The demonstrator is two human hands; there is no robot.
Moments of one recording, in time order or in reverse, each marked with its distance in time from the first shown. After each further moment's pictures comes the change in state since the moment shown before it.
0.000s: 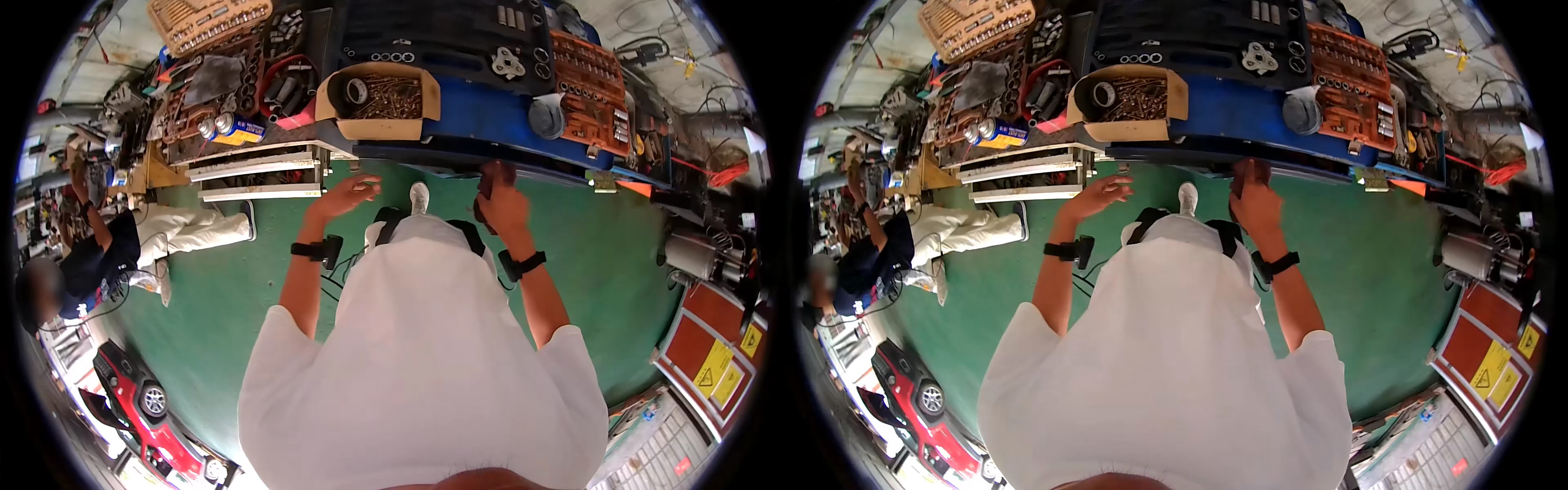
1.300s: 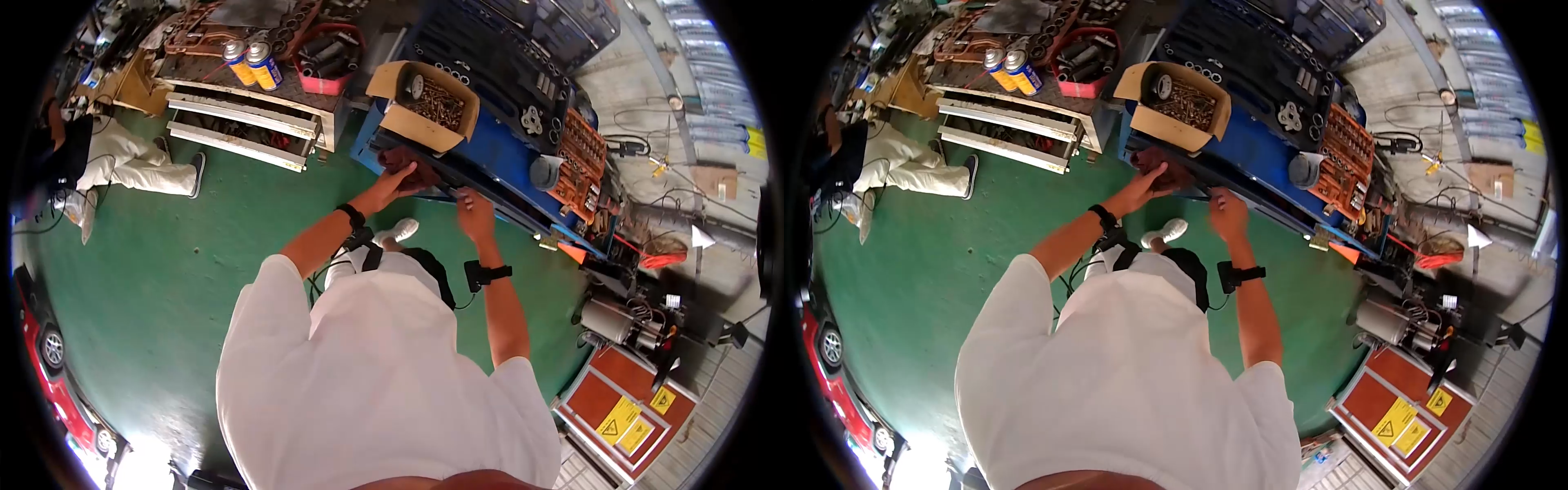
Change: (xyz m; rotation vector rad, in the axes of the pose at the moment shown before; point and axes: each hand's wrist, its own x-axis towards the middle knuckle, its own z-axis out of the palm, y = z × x) left_hand 0.081 -0.034 0.075 -1.189 0.030 0.355; right_hand 0.024 -0.035 0.028 0.272 0.006 -0.207
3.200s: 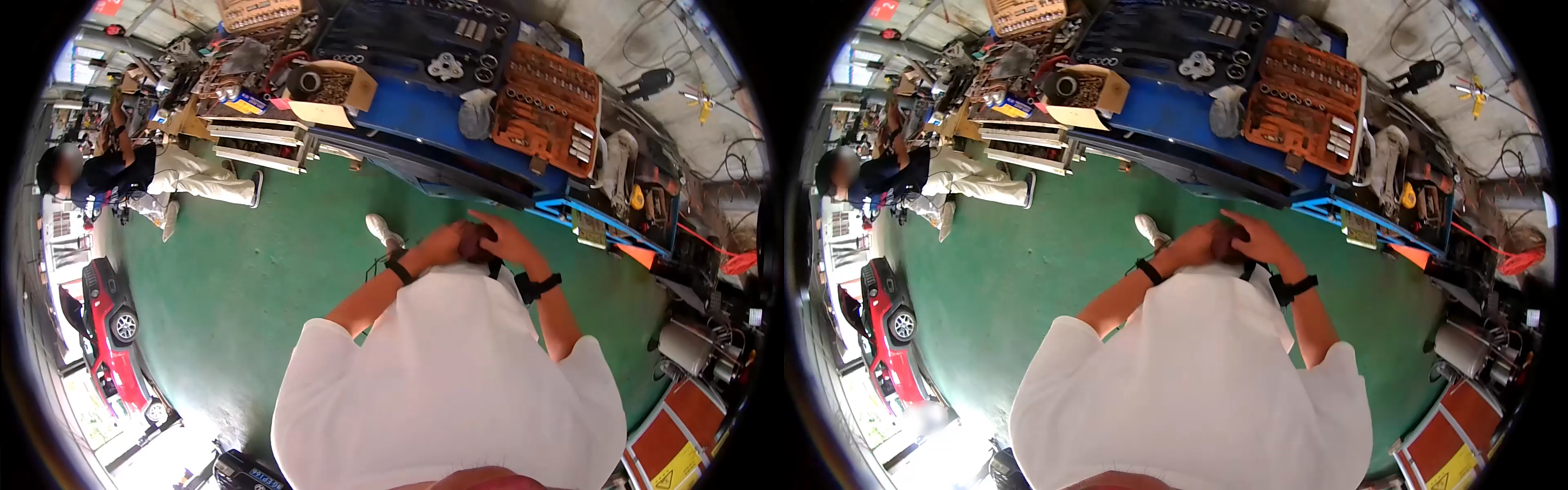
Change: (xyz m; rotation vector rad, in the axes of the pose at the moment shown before) left_hand 0.039 -0.278 0.202 1.642 -0.121 0.297; right_hand -0.067 0.248 -0.154 0.302 -0.358 -0.648
